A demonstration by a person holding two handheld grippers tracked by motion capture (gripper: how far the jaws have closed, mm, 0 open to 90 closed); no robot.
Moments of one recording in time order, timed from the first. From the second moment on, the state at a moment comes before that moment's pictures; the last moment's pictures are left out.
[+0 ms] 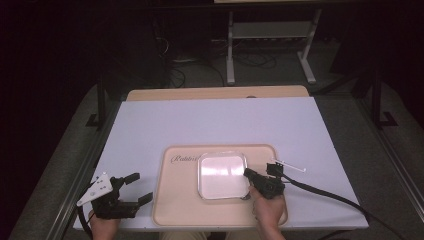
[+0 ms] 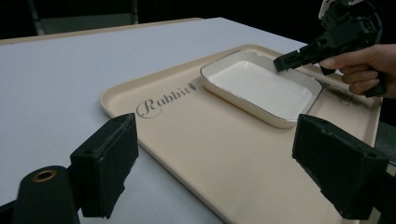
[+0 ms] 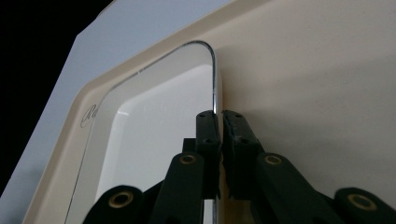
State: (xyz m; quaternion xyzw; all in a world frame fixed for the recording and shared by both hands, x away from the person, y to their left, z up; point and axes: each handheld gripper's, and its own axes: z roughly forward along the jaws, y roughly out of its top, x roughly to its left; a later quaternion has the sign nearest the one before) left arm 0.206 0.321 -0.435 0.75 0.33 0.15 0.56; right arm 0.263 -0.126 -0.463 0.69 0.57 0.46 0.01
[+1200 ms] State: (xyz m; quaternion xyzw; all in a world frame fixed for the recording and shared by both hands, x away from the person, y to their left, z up) left arm 0.206 0.317 -0.435 0.75 0.32 0.15 0.56; right arm 0.235 -0.131 -0.451 0.65 0.58 0.48 0.06
